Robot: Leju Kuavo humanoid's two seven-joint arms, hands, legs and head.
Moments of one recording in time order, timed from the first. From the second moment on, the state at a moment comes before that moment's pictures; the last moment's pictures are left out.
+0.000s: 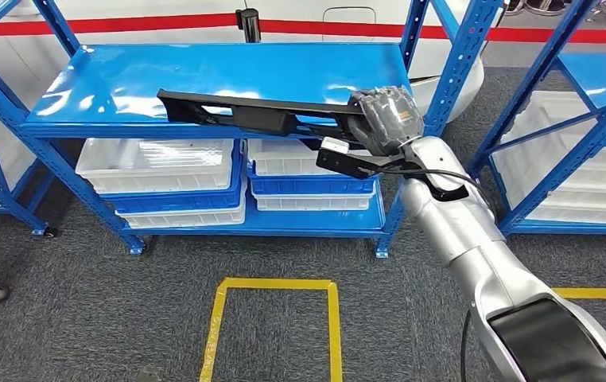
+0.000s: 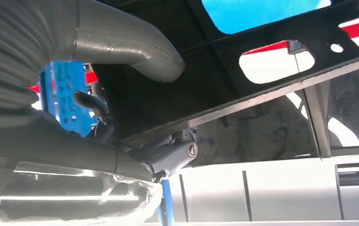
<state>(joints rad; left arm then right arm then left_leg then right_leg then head) -0.07 -0.12 0.19 -0.18 -0.25 0.43 -0.27 -0.92 -0.06 0.55 -0.84 0.95 -0.36 -0.25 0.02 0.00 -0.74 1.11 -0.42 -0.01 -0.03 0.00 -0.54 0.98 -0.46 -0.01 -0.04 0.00</state>
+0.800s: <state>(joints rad) -0.07 -0.13 0.20 -0.18 -0.24 0.43 -0.28 -0.92 -0.07 0.54 -0.84 0.95 -0.36 -0.25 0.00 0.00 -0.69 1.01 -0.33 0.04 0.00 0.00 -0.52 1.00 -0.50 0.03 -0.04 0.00</state>
